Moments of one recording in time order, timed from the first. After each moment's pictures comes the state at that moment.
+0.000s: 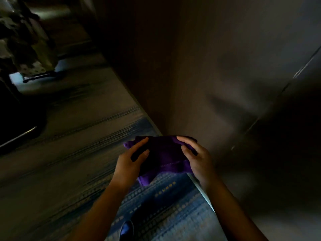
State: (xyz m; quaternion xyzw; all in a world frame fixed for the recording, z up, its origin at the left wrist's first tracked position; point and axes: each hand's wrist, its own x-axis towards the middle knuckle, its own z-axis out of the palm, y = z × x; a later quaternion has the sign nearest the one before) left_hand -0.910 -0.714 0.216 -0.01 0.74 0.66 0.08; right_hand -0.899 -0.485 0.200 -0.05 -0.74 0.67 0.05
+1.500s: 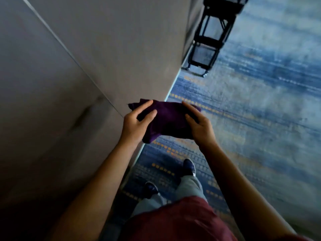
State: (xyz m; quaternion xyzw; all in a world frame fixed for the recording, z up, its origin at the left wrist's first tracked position) left_hand -1.135 -0.404 0.168 0.68 0.40 0.23 0.57; right_hand -0.980 -0.551 0.142 -0.73 -0.25 0.31 0.55
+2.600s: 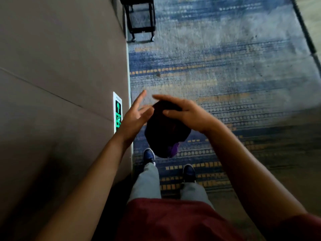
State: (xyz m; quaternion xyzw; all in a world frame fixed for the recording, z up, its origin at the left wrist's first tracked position) left_hand -1.170 -0.476 0.123 0.72 0.19 -0.09 0.67; right_hand -1.074 -0.665 0.134 -0.72 -0.26 0.37 0.52
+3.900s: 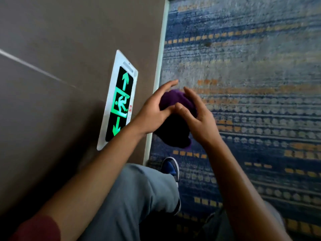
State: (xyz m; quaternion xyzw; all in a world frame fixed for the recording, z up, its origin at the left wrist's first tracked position) left_hand -1.103 -0.420 -0.295 0.85 0.17 -0.04 0.49; right_hand -1.055 -0.568 -0.361 -0.72 -0.18 0.25 0.62
